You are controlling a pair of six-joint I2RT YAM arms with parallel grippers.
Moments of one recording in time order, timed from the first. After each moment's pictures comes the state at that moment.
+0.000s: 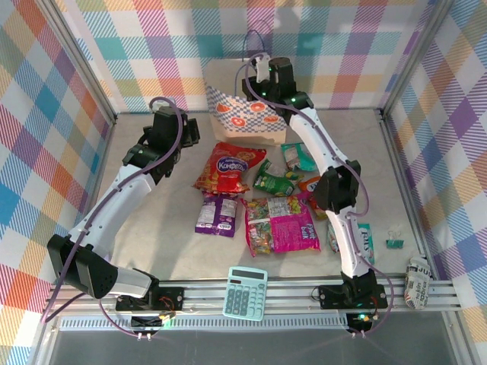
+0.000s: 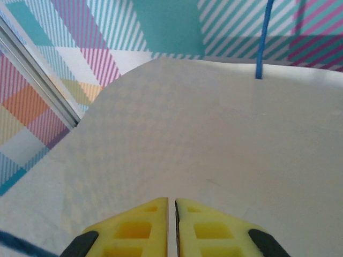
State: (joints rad) left arm -0.41 1.39 1.41 -0.55 -0.52 -0.33; right arm 0.44 2.41 2.56 -0.44 -0.25 0.16
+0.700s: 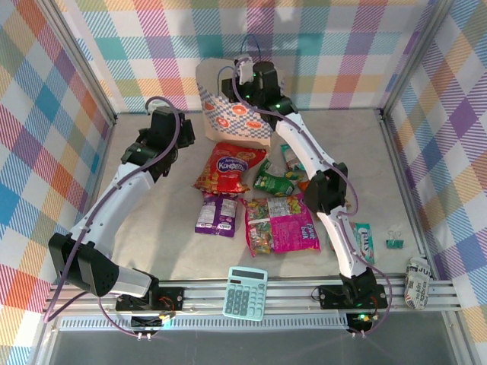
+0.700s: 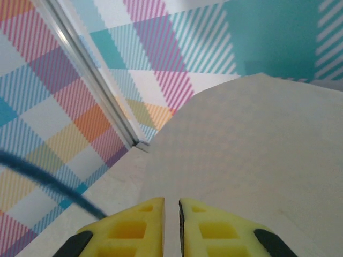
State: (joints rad) left arm -0.36 1.40 1.41 -0.58 -0.53 -0.37; right arm 0.53 2.50 2.66 -0.33 -0.34 0.26
